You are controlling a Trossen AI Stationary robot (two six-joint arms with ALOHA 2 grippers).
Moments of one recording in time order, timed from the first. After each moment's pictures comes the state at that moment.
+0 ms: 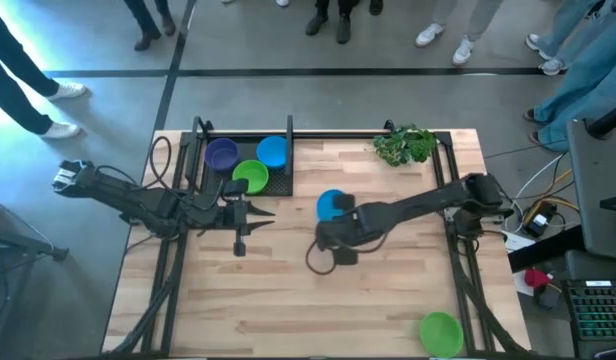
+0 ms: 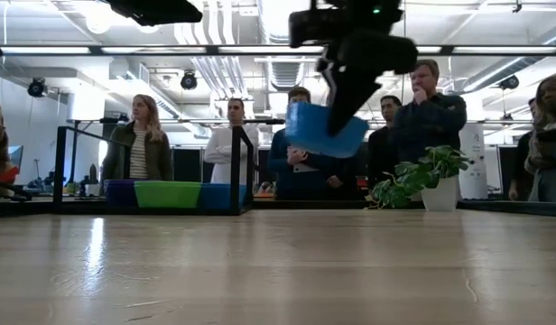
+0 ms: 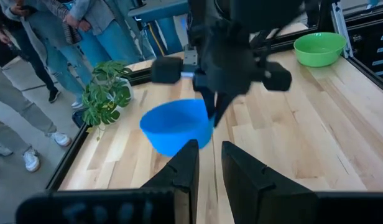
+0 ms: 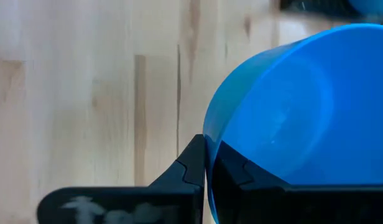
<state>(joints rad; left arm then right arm) -0.27 0.92 0.73 -0.11 -0.37 0.13 0.21 1.86 1.50 -0.95 0.36 0.12</state>
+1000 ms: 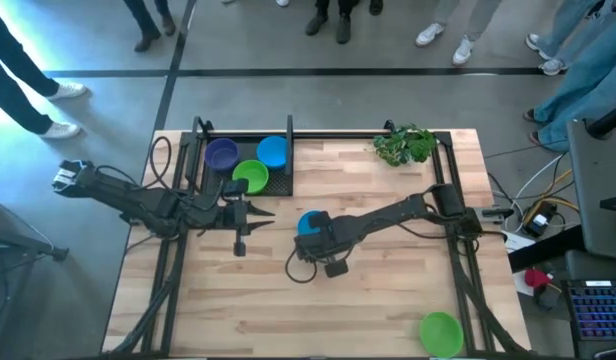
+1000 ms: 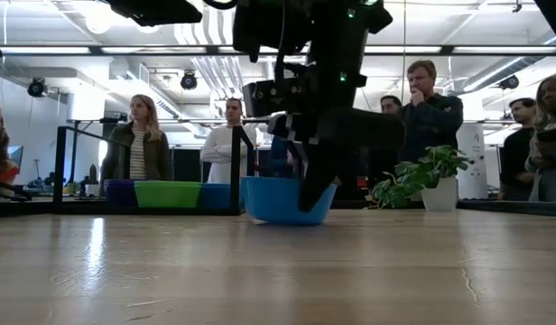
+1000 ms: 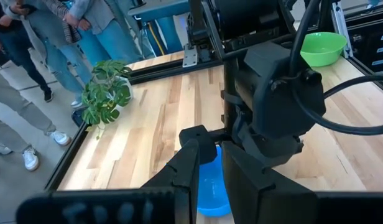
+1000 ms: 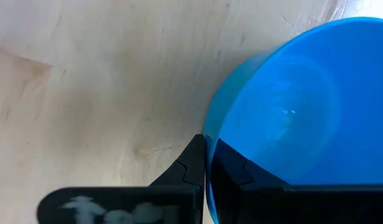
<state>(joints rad) -0.27 0.92 0.73 -0.11 -0.37 0.13 0.19 2.14 1.60 -0.83 0.18 -0.14</state>
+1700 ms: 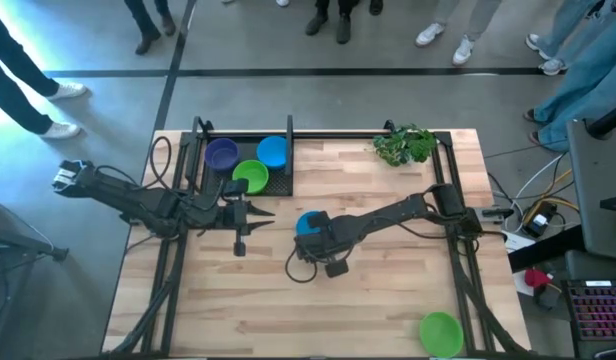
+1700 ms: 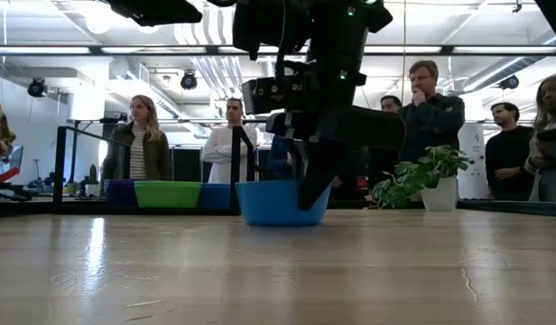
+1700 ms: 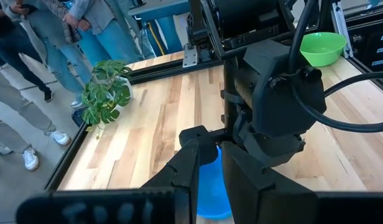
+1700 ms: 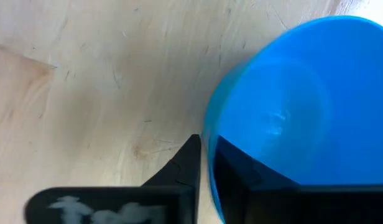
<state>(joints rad) -0.27 0.92 0.73 -0.11 -0.37 0.13 0.19 2.14 1.60 -0.83 0.18 -0.17</state>
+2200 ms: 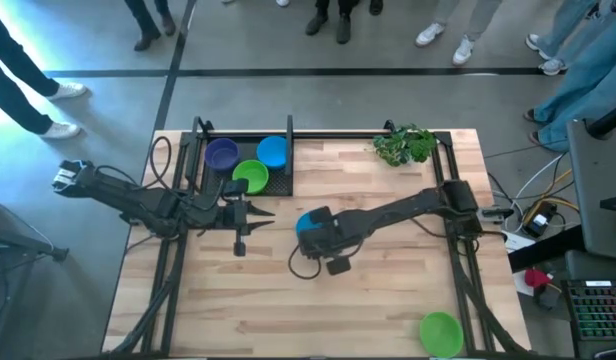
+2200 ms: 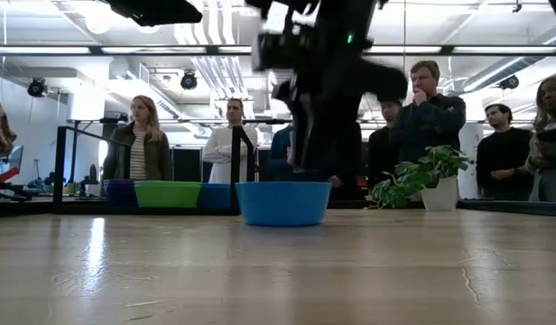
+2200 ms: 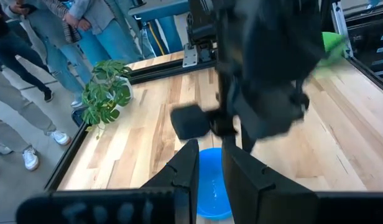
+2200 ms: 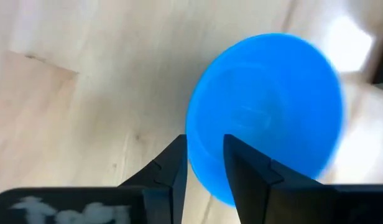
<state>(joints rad) -0.27 0.92 0.73 -0.11 -0.37 0.13 0.19 2.04 1.60 -0.86 0.18 -0.16</state>
